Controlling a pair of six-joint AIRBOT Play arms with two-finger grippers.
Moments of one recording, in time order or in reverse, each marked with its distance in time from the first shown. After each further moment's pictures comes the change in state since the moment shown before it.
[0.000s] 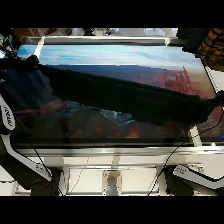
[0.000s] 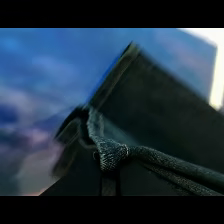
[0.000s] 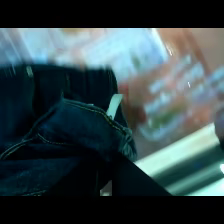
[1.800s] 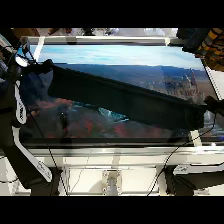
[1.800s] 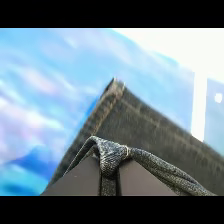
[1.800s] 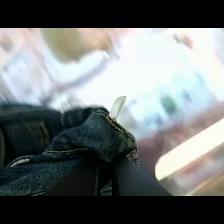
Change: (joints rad) left arm -0.083 -0.204 -0.014 -0.177 0.402 0.104; right arm -0.006 -0.313 -0.029 0.086 -0.281 0.092
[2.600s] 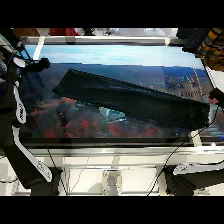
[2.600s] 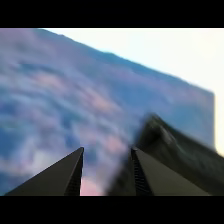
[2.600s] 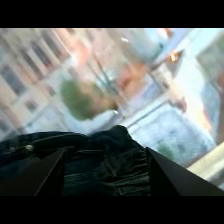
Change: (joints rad) left arm -0.006 -0.005 0.003 -0.051 0.019 0.143; right arm 0.025 -0.010 0.164 0.001 0.035 0.062
